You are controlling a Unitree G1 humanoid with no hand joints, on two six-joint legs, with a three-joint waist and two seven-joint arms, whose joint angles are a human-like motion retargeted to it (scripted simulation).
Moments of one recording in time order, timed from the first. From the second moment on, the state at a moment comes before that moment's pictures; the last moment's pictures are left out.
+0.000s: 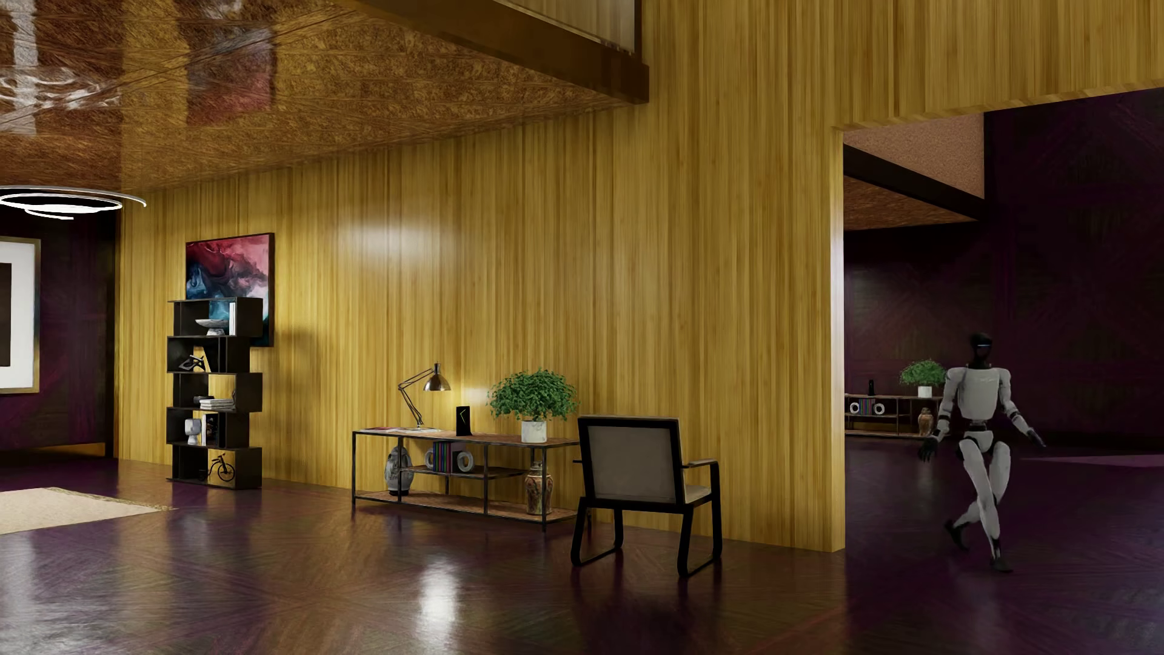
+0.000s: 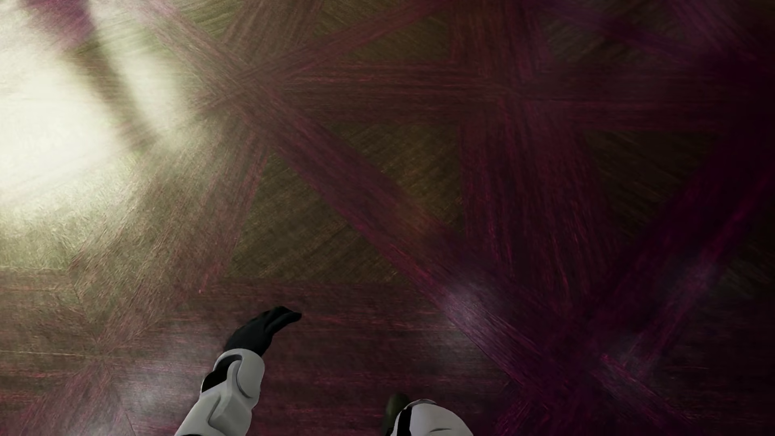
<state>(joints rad) 0.30 -0.47 -0.12 0.04 -0.08 -0.02 0.22 -0.36 0.16 0.71 0.51 -0.13 0.29 -0.14 0.07 0.11 -0.07 0.02 -0.18 -0.10 -0.41 0.60 0.65 0.90 -1.09 0.13 0.45 0.07 -0.03</state>
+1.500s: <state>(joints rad) -0.23 -0.20 -0.06 0.24 0.12 0.07 0.12 -0.28 0.20 1.40 0.42 0.12 0.11 -0.03 -0.09 0.13 0.15 0.05 -0.20 -0.03 -0.25 0.85 0.74 0.93 -1.23 0.32 0.44 -0.16 -0.05</state>
